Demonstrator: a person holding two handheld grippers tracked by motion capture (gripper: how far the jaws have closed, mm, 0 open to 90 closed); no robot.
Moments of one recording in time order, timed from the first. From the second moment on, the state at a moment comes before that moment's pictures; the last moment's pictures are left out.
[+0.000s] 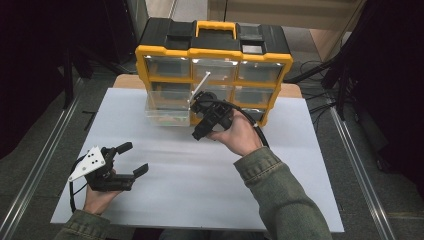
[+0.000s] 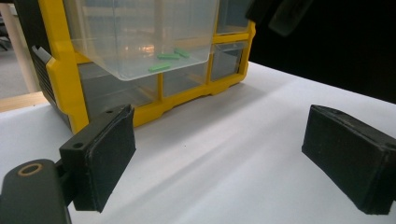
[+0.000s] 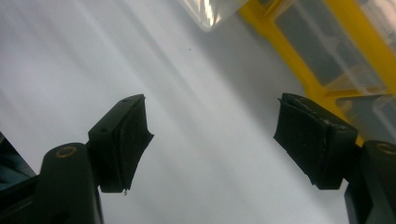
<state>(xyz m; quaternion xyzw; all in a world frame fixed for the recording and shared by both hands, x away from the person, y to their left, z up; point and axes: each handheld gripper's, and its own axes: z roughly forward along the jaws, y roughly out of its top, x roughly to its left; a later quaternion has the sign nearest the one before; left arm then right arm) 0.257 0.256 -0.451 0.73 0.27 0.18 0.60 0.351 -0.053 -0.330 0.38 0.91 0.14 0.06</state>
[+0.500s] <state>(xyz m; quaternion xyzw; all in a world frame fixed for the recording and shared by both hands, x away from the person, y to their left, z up) 0.257 0.256 -0.451 0.73 0.27 0.18 0.60 0.351 -0.056 -0.387 0.39 0.91 0.11 0.04</state>
